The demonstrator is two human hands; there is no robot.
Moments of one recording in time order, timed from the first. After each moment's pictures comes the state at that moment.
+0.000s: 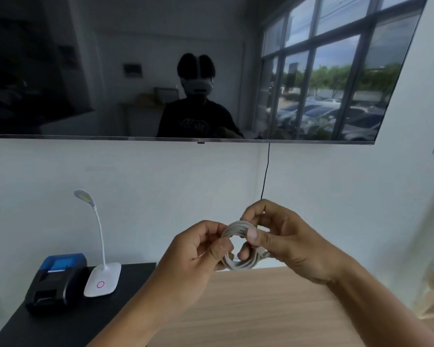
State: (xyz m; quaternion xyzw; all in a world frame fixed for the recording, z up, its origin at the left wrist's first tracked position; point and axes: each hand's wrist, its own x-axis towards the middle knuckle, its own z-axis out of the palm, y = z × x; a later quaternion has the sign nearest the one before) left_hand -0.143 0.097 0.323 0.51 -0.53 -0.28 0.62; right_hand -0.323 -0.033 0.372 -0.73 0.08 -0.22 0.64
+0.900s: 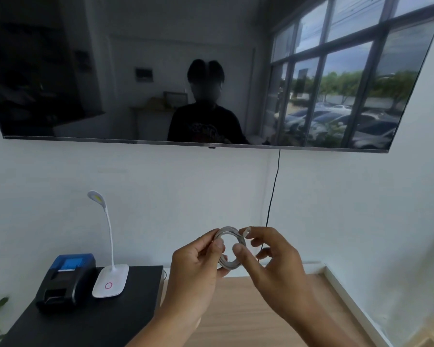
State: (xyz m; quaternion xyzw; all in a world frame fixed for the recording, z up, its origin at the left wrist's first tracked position) left_hand -0.149 0.083 0.296 0.52 -0.34 -0.26 0.74; right_hand -0.282 0.000 0.311 -0.78 0.26 -0.47 0.31
